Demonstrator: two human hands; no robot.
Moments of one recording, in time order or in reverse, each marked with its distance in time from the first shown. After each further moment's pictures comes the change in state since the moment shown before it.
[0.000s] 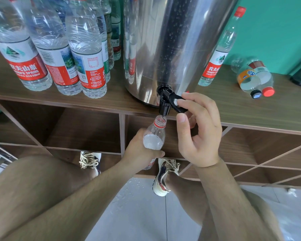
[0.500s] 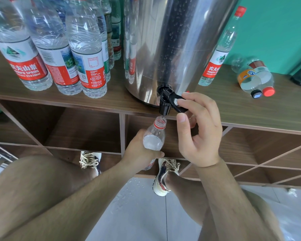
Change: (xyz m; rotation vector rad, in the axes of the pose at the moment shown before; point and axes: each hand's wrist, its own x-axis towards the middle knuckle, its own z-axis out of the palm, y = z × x) left_hand 0.000 -0.002 0.000 0.015 -0.001 -0.006; right_hand 0.000 0.000 0.000 0.000 0.000 -0.002
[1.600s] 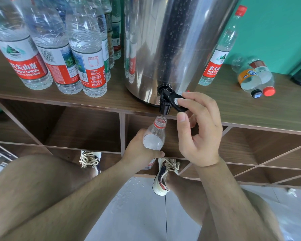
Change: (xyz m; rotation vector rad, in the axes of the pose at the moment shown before) left_hand 0.001 0.000 0.001 0.039 -0.001 0.000; right_hand 0.000 0.001 0.000 -0.006 -0.005 -0.002
